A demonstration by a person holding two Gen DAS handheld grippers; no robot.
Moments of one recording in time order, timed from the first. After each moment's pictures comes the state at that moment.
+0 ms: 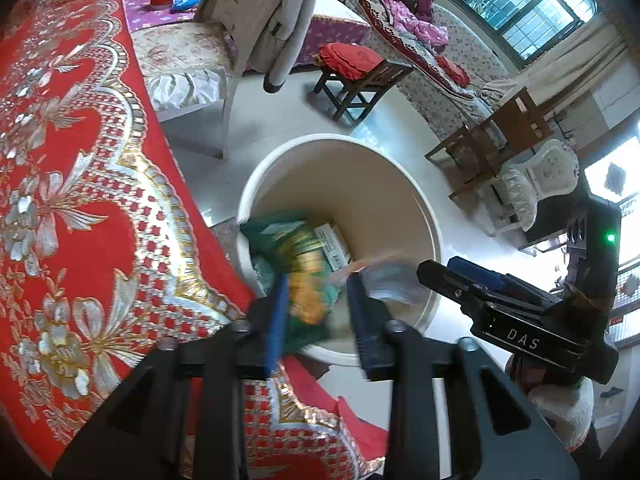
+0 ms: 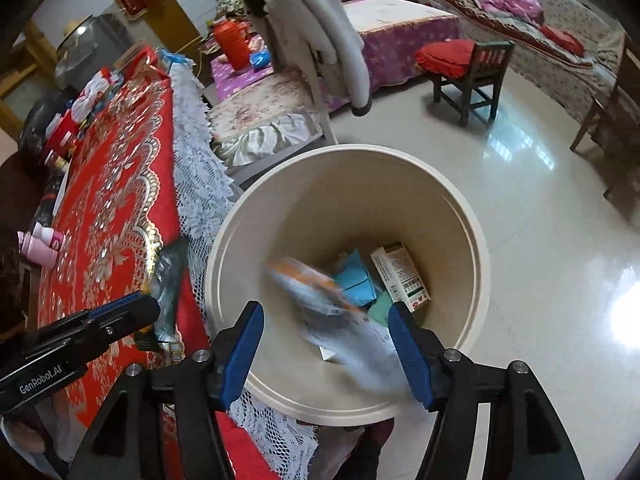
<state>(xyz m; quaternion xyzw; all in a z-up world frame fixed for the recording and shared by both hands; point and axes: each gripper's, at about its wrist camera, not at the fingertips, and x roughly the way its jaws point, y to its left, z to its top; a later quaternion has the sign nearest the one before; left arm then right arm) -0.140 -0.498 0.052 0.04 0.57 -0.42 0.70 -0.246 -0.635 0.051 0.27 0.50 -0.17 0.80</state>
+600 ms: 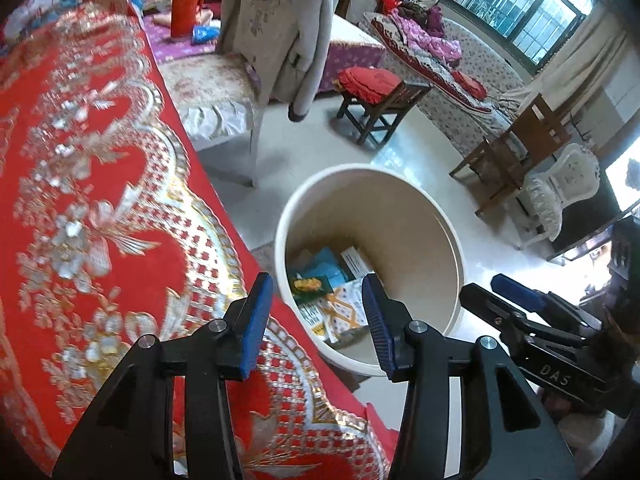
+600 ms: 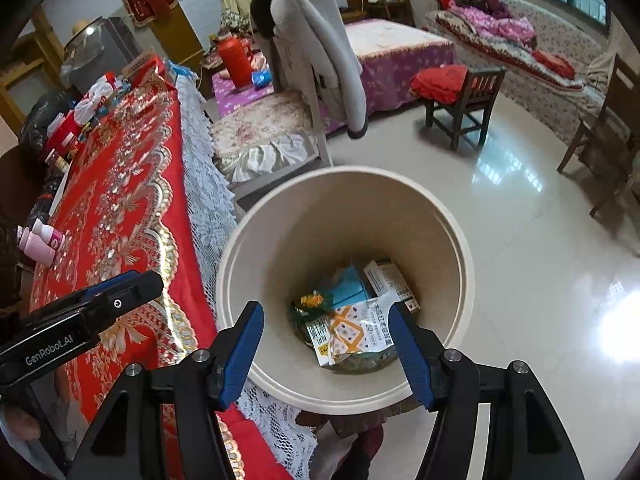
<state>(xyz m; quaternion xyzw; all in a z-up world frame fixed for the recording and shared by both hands) -0.144 -0.479 0.075 0.07 0.52 -0.39 0.76 -0.258 -0.604 0.084 0.22 0.47 -0.20 0.83</state>
